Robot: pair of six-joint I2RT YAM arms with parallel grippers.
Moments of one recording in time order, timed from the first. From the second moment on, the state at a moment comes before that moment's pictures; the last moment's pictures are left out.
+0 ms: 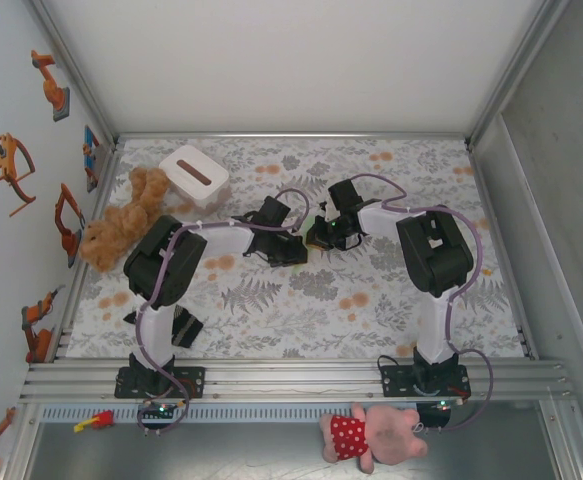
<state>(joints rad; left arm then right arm) -0.73 2.00 1.18 -0.24 0.48 -0.64 0.45 2.03 1.23 -0.35 -0.54 0.61</state>
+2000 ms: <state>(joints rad) -0.73 1.78 1.05 -0.27 0.46 -0.72 0.45 2.00 1.15 -0.21 -0.59 0.73</state>
